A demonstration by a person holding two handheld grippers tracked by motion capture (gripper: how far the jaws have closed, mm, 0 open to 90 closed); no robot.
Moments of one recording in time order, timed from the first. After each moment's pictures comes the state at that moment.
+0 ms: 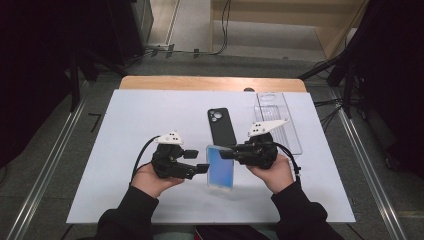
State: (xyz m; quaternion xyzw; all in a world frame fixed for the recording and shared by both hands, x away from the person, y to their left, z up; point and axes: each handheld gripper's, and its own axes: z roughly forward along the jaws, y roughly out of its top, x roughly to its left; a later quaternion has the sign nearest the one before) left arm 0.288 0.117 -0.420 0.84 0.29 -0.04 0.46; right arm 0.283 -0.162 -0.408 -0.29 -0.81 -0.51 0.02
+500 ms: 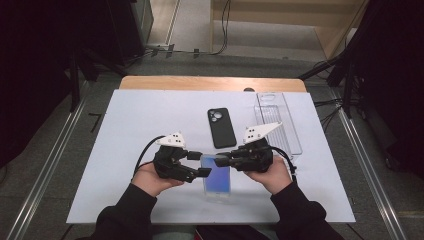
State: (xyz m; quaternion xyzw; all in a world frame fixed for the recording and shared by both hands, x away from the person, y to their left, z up) left arm 0.288 0.113 -0.420 0.85 0.23 -0.06 0.46; right arm 0.280 -0.153 -0.413 -0.22 -0.83 -0.51 0.05
